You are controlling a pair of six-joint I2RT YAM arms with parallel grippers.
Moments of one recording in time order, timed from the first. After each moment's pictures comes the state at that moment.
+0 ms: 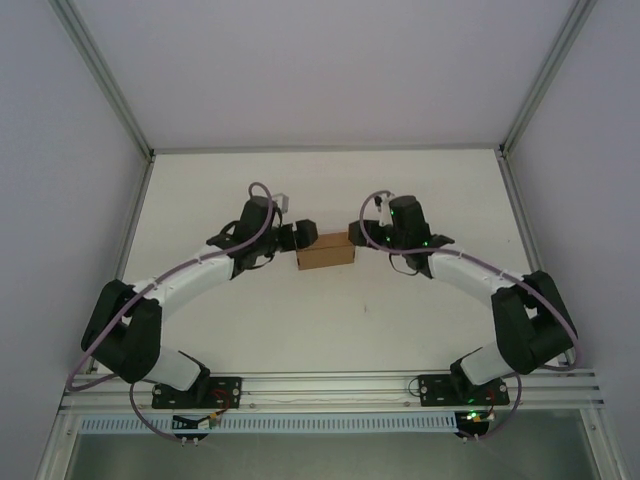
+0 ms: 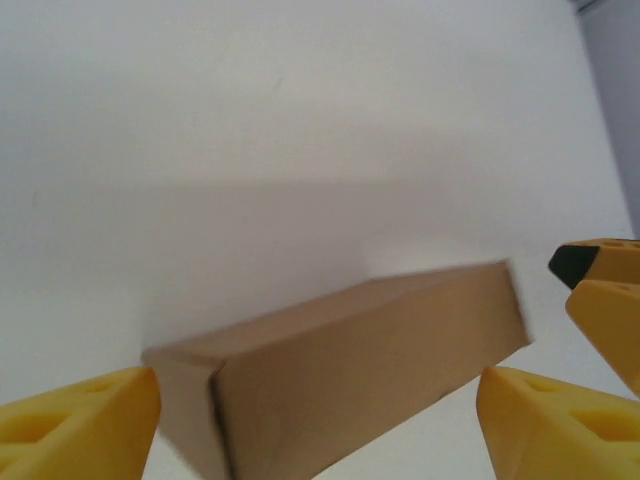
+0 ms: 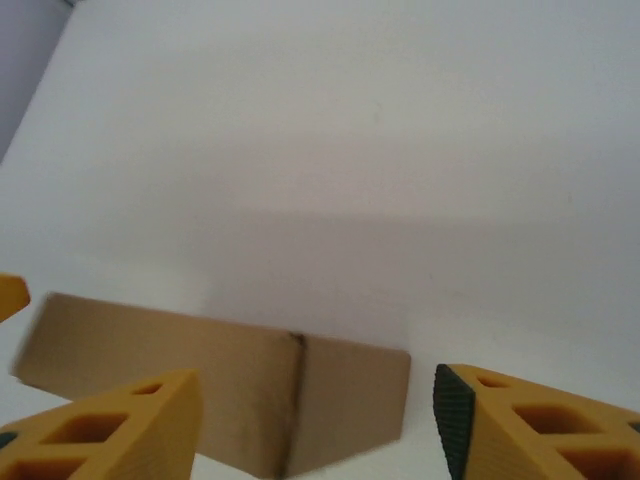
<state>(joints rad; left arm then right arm) -0.52 1.45 0.95 -0.16 0.13 -0.61 0.48 1.47 0.88 -0.02 -0.22 0.41</state>
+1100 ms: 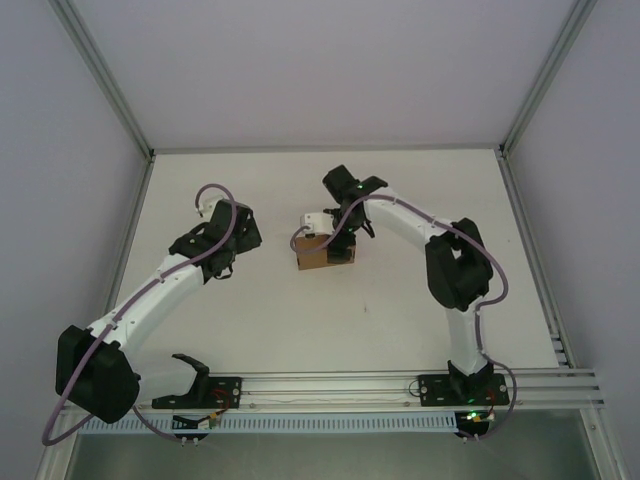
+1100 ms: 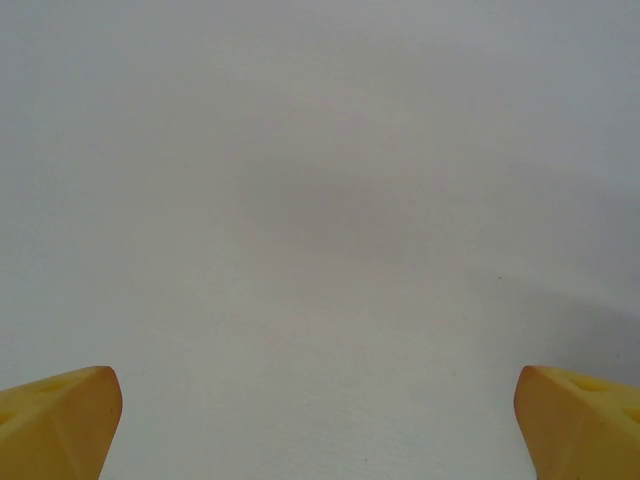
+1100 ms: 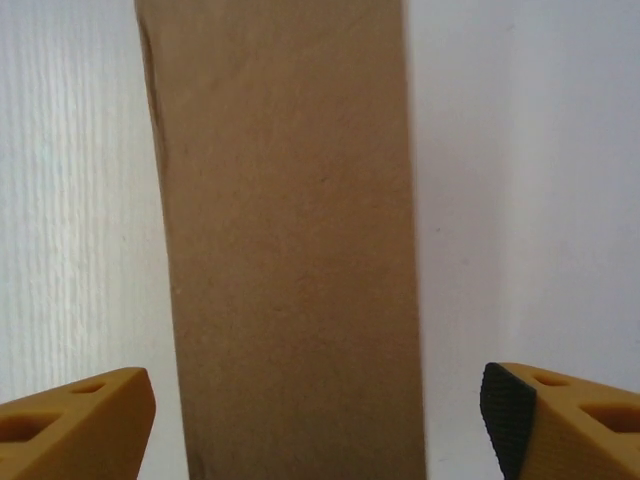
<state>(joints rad) -0.43 1.23 0.97 -0.64 -0.47 -0.64 0.64 2.05 1.70 -0.93 -0.24 -1.04</state>
